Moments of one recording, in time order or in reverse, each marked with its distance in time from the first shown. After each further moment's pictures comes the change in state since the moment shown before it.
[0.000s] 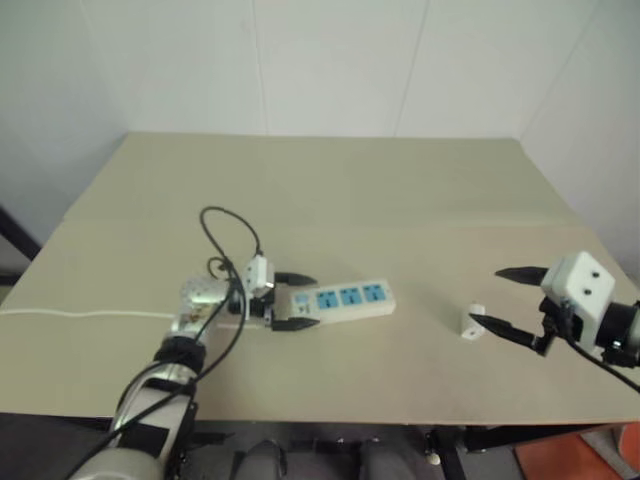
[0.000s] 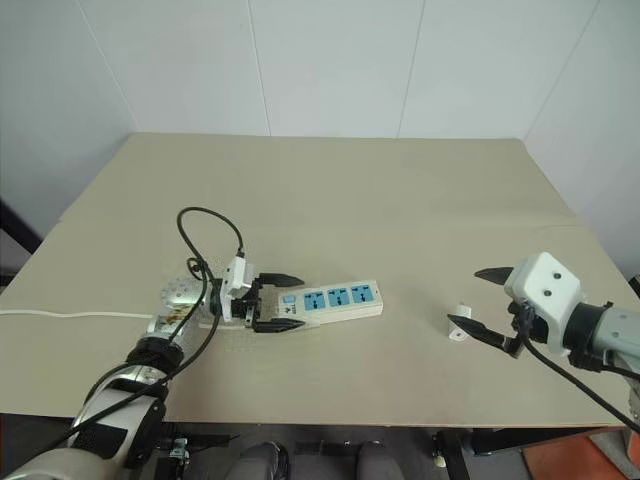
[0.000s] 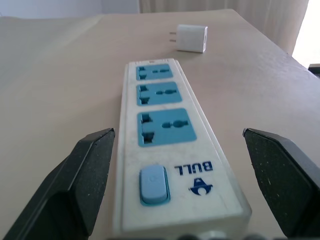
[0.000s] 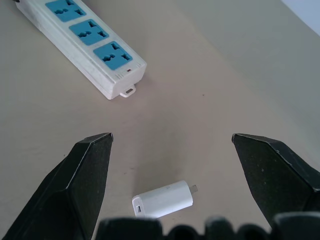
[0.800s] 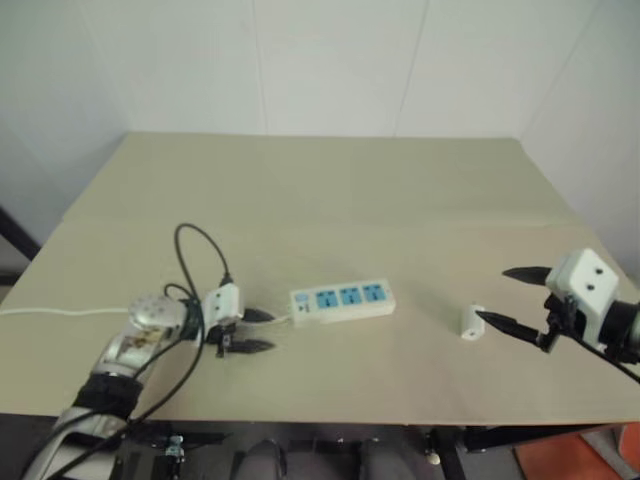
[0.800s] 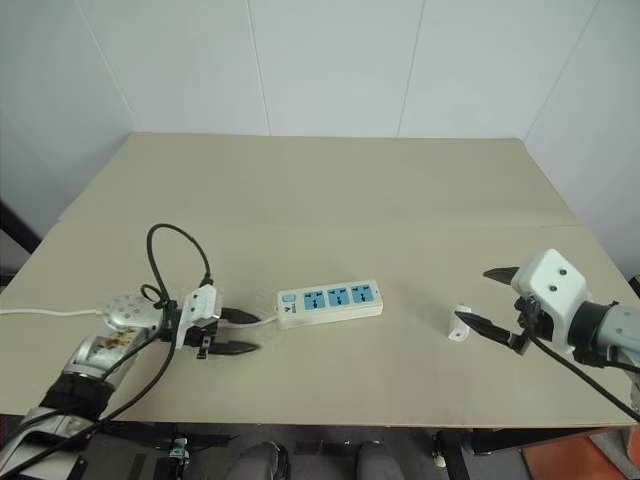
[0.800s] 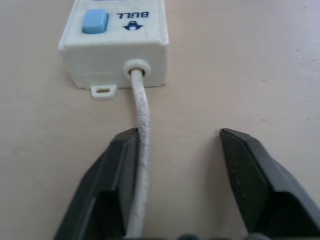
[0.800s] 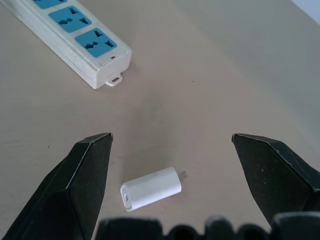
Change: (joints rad) left arm 0.325 0.360 -0.045 -0.599 -0.033 0.355 0.071; right arm -0.029 0.000 0.016 0.081 -0.023 -0.007 0.014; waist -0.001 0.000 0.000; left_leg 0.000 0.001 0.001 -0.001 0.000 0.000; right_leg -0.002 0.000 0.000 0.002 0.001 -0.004
